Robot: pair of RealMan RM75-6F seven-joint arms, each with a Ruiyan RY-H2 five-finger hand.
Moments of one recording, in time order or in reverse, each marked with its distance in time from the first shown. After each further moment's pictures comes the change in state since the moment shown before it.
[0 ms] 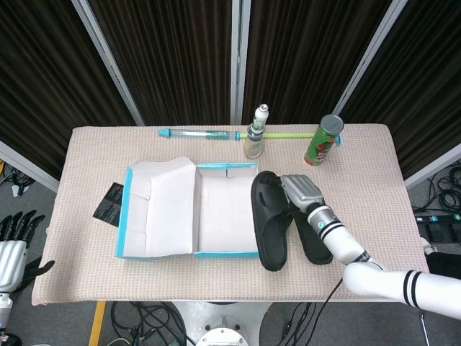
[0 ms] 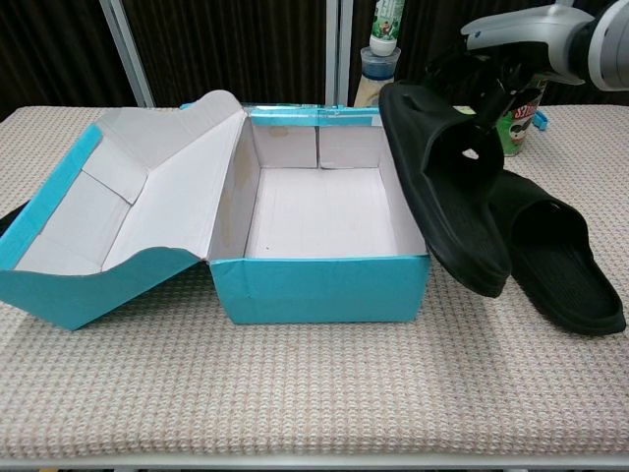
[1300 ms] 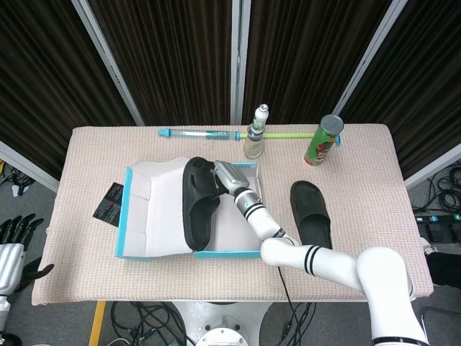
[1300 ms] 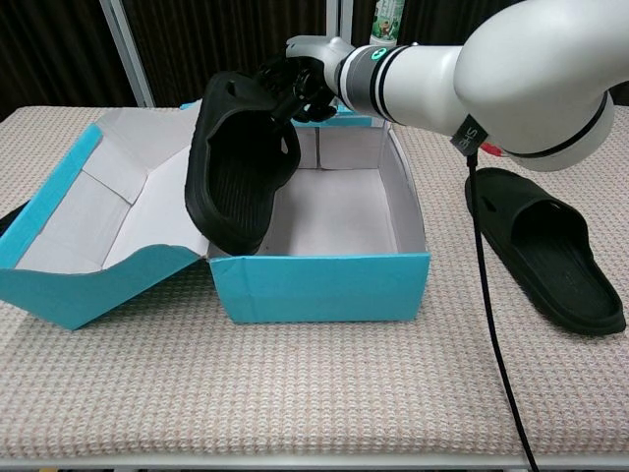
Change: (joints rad) left arm 0.005 0.007 0.012 0.010 0.000 -0.019 -0.067; right arm 0.291 -0.583 0.147 0.626 0.056 -0.064 0.211
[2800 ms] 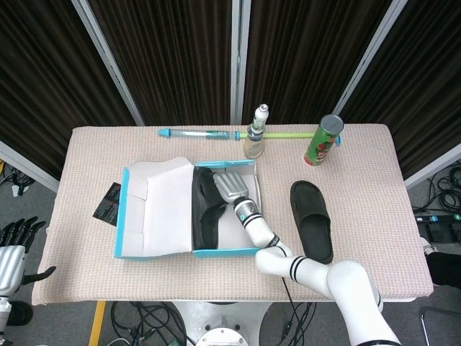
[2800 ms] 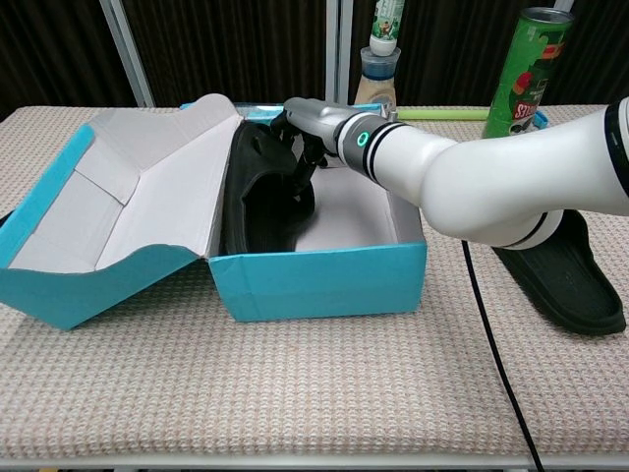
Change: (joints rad) left arm 0.001 -0.026 0.007 0.052 0.000 -0.015 -0.061; right arm -0.018 -0.222 -0.074 0.319 -0.220 0.024 -0.223
